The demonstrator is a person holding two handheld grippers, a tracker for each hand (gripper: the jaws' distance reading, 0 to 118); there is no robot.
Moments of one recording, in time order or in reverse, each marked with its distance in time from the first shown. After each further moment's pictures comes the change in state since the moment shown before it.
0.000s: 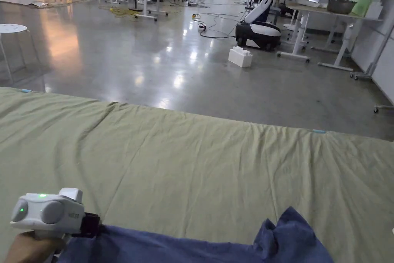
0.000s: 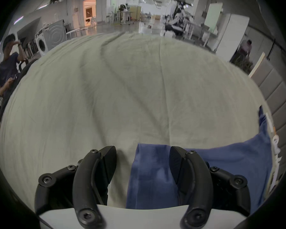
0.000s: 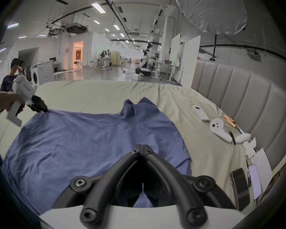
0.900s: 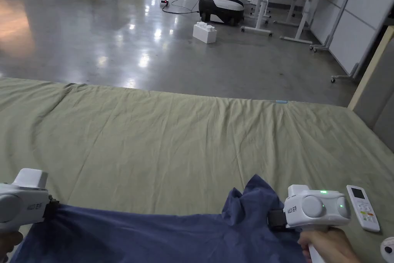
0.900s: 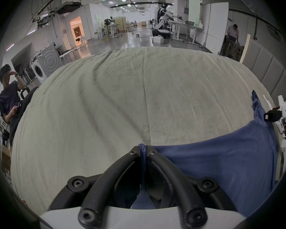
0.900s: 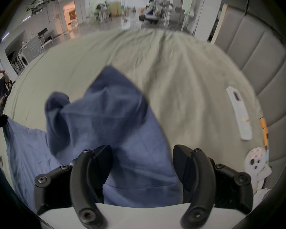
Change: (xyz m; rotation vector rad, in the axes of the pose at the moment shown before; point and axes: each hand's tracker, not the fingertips) left arm 0.040 -0.007 0.071 0.123 0.021 -0.152; right arm 0.074 0.104 -0.305 -0.610 0.147 0.001
